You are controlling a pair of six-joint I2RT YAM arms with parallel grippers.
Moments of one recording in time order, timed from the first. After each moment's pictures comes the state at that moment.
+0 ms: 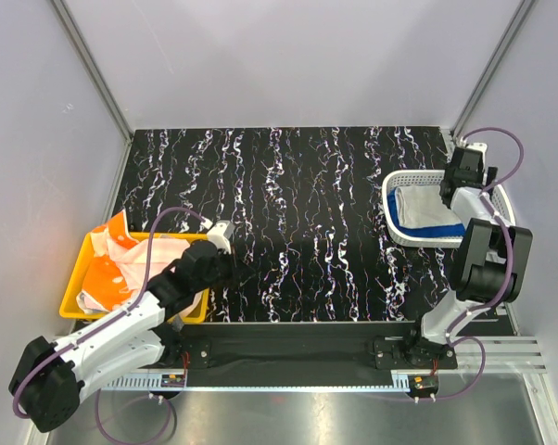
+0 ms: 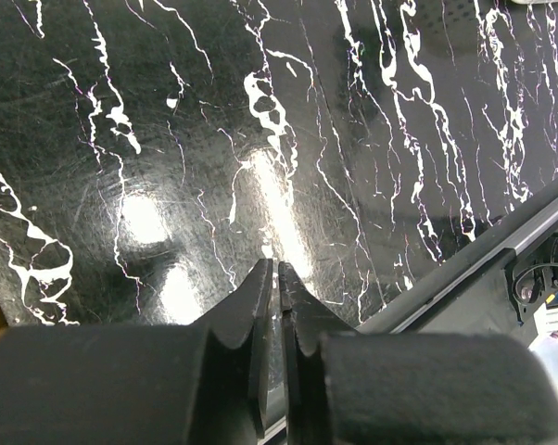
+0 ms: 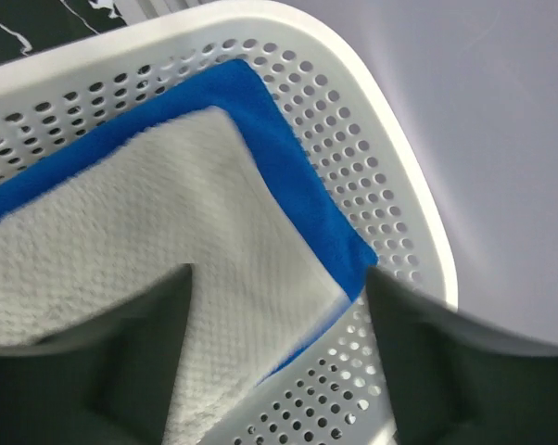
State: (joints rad) left arm -0.69 0.82 0.38 -0.13 0.11 -0.62; right arm -0.24 1.69 1.14 -0.12 0.53 -0.17
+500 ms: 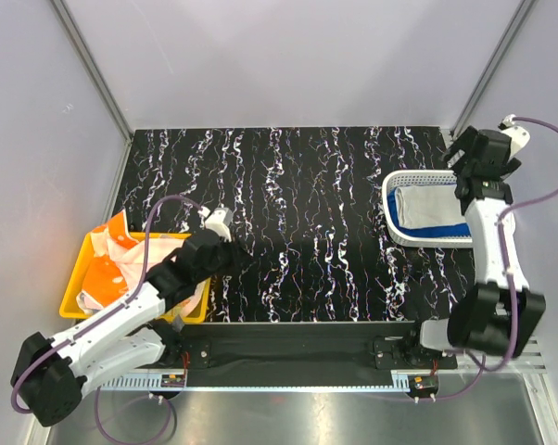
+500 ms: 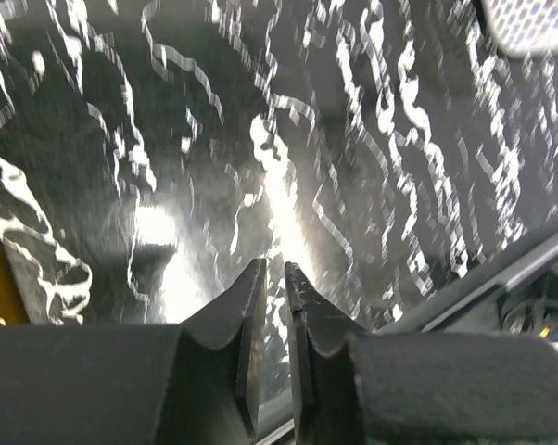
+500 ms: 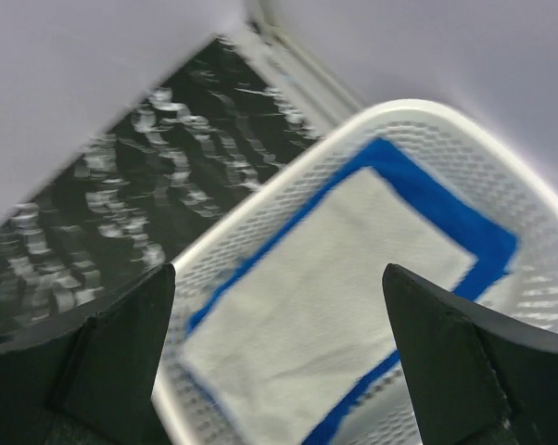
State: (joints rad) left arm -0.69 0.86 0.49 -0.20 0.03 -0.63; right arm -0.24 1.42 1.24 -0.30 0.31 0.34
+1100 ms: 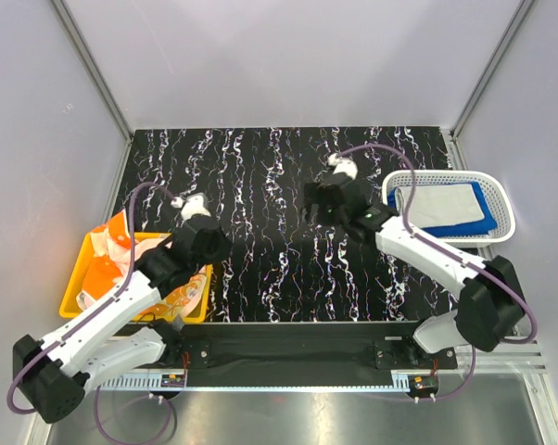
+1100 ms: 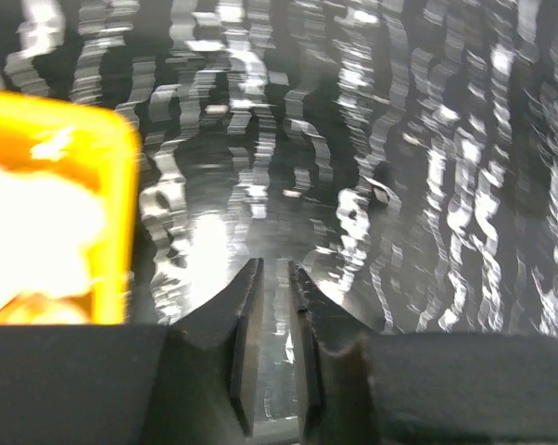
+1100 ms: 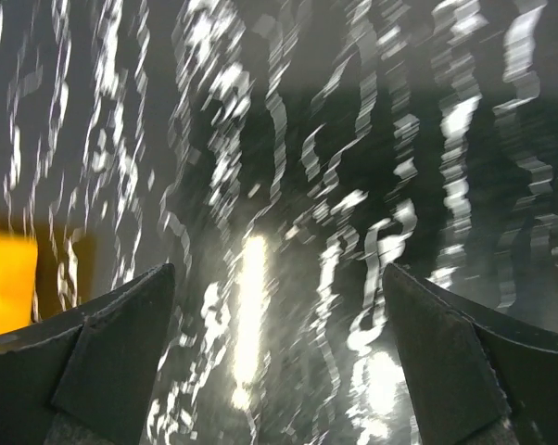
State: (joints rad) left arm -0.67 0.92 0.75 -0.54 -0.29 -0.76; right arm 0.65 1.41 1.08 -0.32 0.27 0.55
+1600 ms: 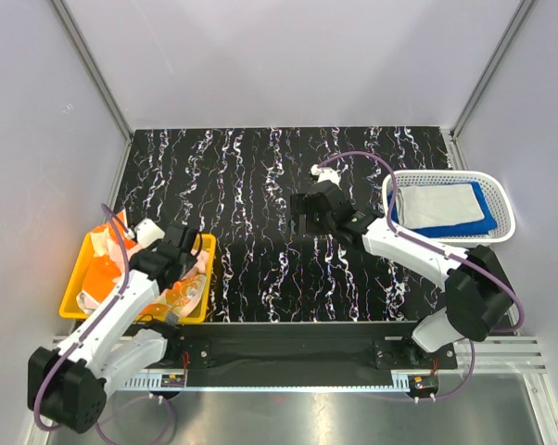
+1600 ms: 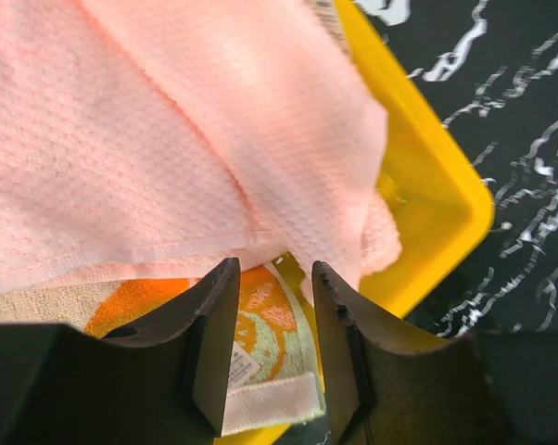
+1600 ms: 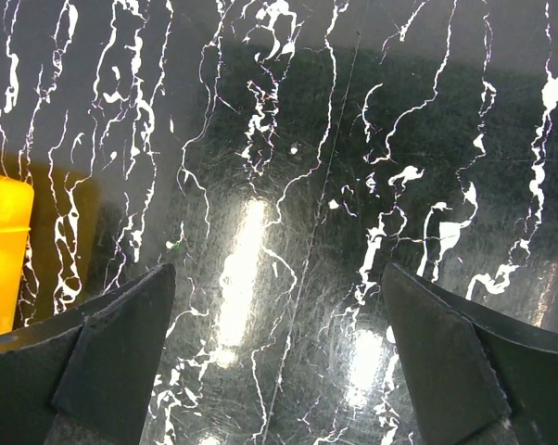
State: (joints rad) left arm -0.37 0.89 0.63 -0.82 -0.52 -1.10; right arm 0.74 1.51 1.07 -0.27 0.21 0.53
